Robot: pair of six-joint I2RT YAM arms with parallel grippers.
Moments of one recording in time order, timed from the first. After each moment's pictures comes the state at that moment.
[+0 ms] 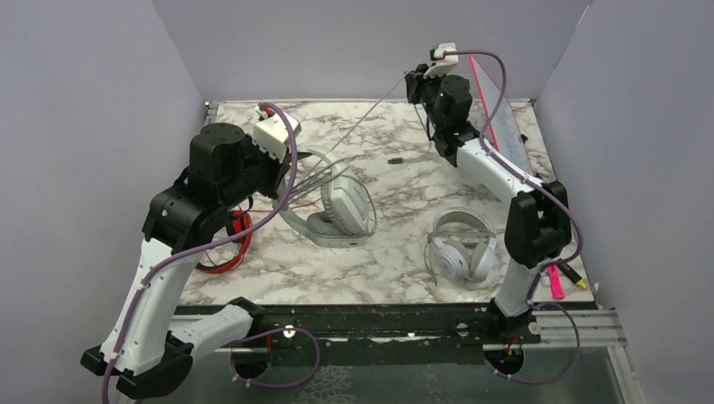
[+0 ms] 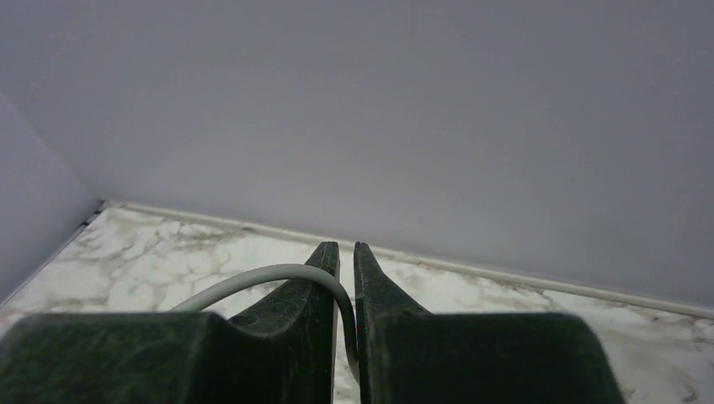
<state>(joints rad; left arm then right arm) -0.48 1.02 1.57 -0.97 0.04 0.19 0.39 1.81 1.47 0.44 0.07 0.10</state>
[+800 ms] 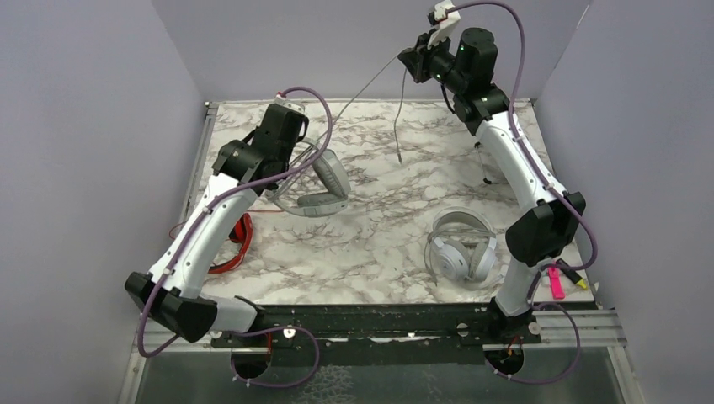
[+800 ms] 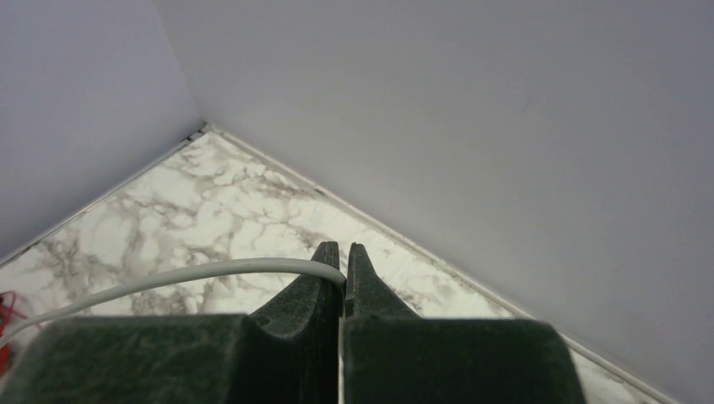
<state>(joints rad) -0.49 1.32 1.56 -1.07 -0.54 0.00 0.35 1.84 1.94 -0.06 -0.28 -0.04</state>
